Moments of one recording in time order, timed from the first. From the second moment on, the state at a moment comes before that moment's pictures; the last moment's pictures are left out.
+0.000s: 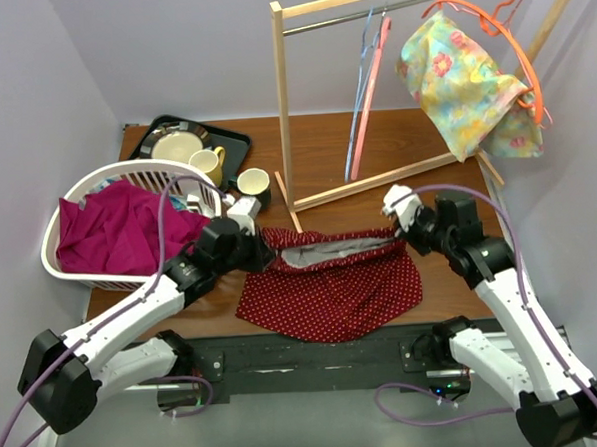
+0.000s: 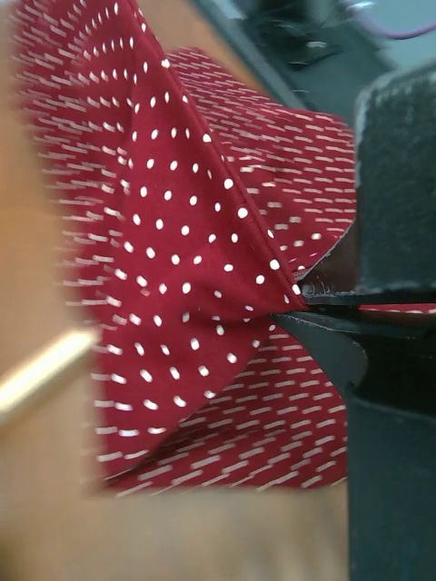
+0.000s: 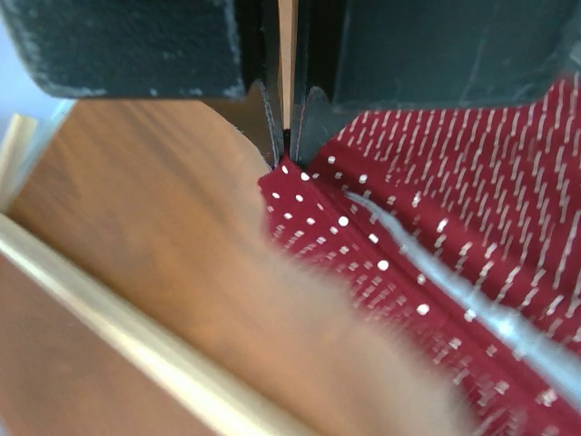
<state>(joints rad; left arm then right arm) -0.67 1.02 0.64 -0.18 0.04 -0.51 0.28 0.83 0.86 -0.70 -0.16 -0.56</state>
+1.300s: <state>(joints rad) -0.67 0.80 0.64 -0.28 0.03 -0.20 0.25 1.47 2.13 -0.96 -0.41 0.08</state>
